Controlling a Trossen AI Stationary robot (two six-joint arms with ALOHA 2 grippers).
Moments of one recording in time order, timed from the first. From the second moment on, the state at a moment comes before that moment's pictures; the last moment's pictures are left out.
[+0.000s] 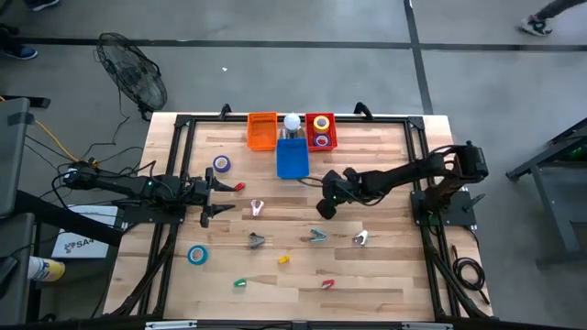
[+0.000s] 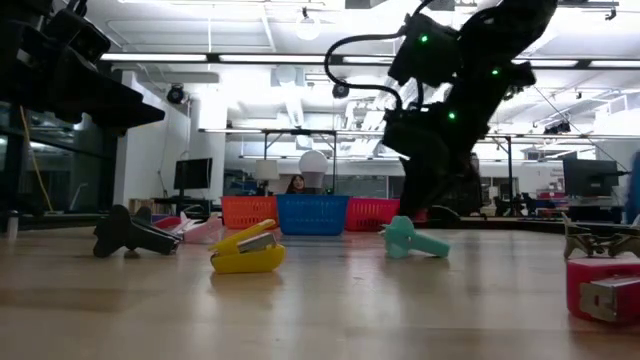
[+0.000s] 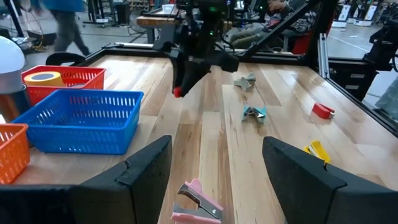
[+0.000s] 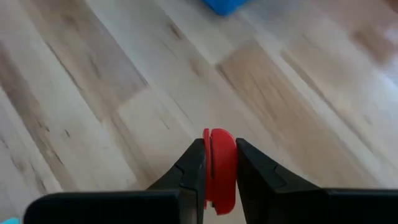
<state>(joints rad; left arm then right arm) -0.20 0.17 0.04 0.00 -0.24 -0.08 -0.01 1.66 0.83 -0.19 0.26 0.59</state>
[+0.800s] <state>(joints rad) -0.20 0.17 0.04 0.00 -0.24 -0.08 -0.22 1.66 1.02 0.02 0.09 -0.04</state>
